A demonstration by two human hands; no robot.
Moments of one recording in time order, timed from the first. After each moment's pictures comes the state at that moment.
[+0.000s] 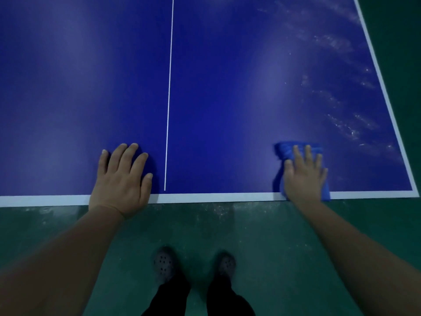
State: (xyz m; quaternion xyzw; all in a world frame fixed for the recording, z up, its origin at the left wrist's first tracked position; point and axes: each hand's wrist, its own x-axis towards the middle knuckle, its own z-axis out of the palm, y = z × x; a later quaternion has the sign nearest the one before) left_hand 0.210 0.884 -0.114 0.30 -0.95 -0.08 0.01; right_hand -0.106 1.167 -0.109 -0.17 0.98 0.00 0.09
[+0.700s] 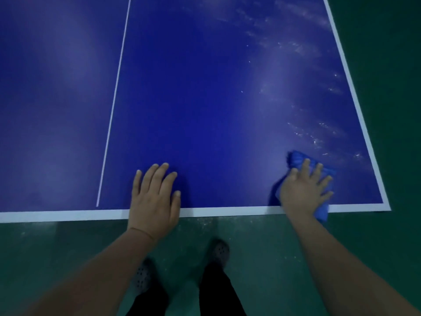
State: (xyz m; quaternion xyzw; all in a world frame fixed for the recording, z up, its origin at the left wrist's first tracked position) left_hand 0.069 1.032 -0.104 0.32 -0.93 -0.16 0.06; right_hand -0.195 1.239 -0.105 0.00 1.00 -0.05 0.07
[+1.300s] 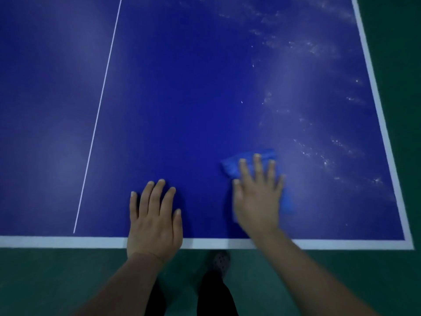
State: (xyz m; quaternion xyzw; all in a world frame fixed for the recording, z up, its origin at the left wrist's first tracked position) left_hand 0.023 1.056 -0.114 0.39 -0.91 -0.14 -0.01; right_hand -0.181 1.166 -0.114 -0.35 0.93 -0.02 0.08
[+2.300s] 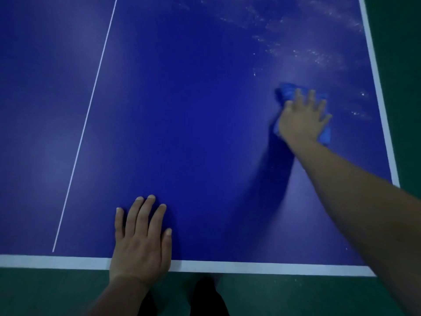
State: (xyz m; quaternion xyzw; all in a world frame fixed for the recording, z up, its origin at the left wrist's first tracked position) left_hand 0.020 1.053 -0.114 0.39 -0.91 -0.15 -0.04; right_hand -0.416 1.069 -0.118 -0.18 0.98 -0.04 0.06
